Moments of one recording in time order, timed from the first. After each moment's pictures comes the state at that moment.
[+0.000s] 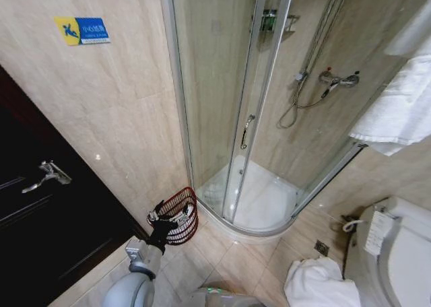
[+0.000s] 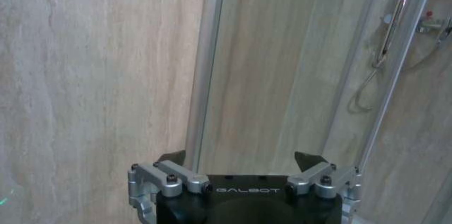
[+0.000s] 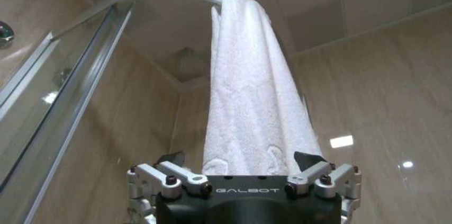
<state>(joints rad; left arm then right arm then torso) 1.82 -1.57 -0.54 -2.36 -0.14 0.22 0.12 -1.73 1.36 1.41 2.50 0.77 0.32 -0.08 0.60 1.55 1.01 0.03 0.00</state>
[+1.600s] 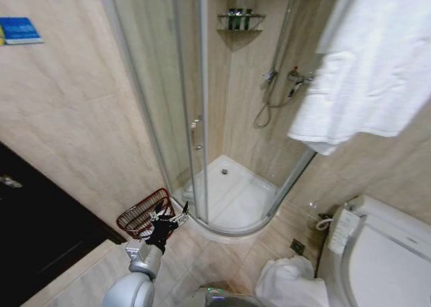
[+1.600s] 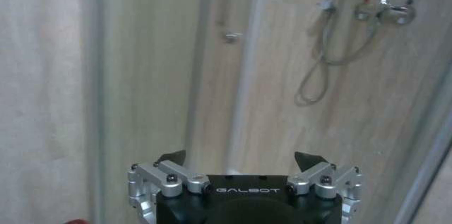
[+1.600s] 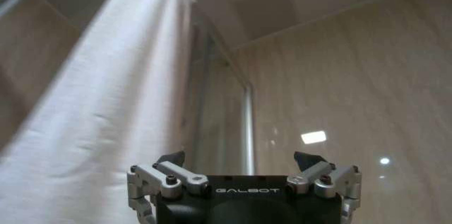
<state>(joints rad) 1.82 -1.57 -0.54 -2.36 -0.14 0.22 0.12 -1.73 1.36 1.41 2.50 0.77 0.32 -0.08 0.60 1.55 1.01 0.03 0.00</state>
